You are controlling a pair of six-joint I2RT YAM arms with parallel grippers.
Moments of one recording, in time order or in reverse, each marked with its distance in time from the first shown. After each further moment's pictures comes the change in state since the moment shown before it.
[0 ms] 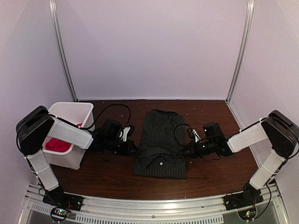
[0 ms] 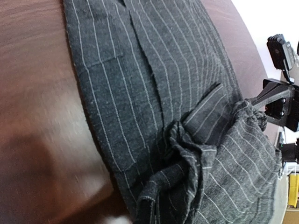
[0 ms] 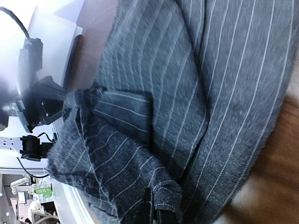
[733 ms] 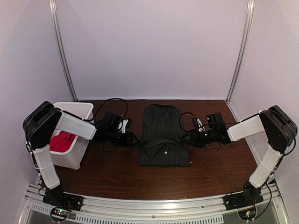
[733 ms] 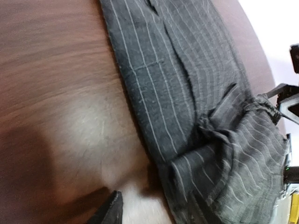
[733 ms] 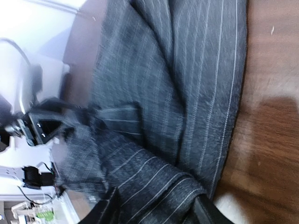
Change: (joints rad) left arm 0.098 0.116 0.159 -0.079 0.016 0.029; right arm -0.136 0.064 0.146 -0.103 0.004 -0.037
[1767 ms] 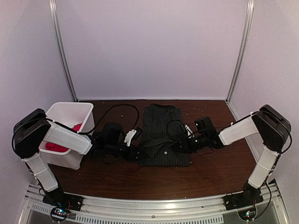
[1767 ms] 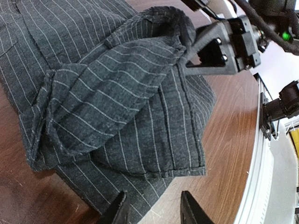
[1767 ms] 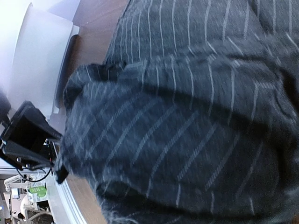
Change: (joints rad) left arm -0.193 -0.195 -0.230 0.185 0.061 0.150; right arm 0.161 0.000 -0.007 -0.007 0.001 -0.016
